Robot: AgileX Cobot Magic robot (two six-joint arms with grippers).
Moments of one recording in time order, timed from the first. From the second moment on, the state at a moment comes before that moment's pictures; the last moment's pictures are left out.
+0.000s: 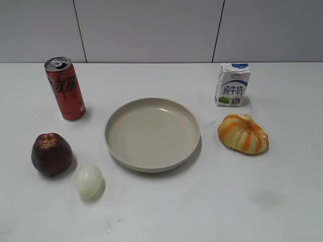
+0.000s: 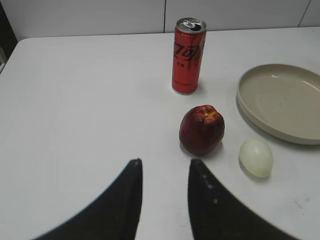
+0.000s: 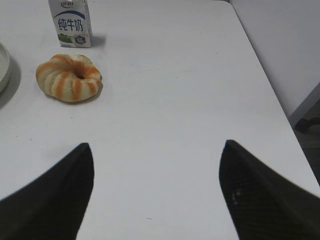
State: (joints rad) left arm -0.13 -0.01 -0.50 -0.14 1.04 0.16; right arm 0.00 -0.01 -0.50 0.02 1.04 -0.02
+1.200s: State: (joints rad) left arm -0.13 -0.01 -0.50 -0.14 1.04 0.16; right arm 0.00 1.19 -0.84 0.15 0.84 -0.02
